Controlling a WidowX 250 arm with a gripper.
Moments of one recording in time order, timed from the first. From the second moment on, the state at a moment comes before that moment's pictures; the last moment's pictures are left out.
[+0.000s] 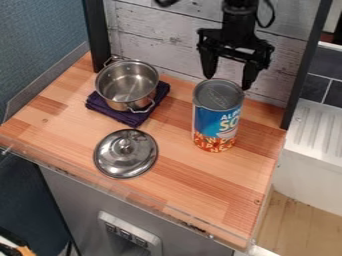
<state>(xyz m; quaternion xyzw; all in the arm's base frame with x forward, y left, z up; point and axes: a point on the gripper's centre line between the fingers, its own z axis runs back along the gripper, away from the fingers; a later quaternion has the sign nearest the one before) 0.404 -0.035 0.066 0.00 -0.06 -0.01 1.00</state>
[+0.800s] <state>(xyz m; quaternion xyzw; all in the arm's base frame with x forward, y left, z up) 0.339 -0.048 0.058 0.00 0.01 -0.03 1.00</state>
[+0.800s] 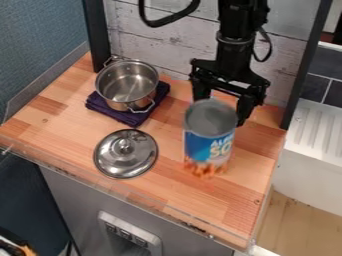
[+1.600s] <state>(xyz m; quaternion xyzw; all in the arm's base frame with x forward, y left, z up) 0.303 -0.053 0.069 0.01 0.01 -0.04 1.00</state>
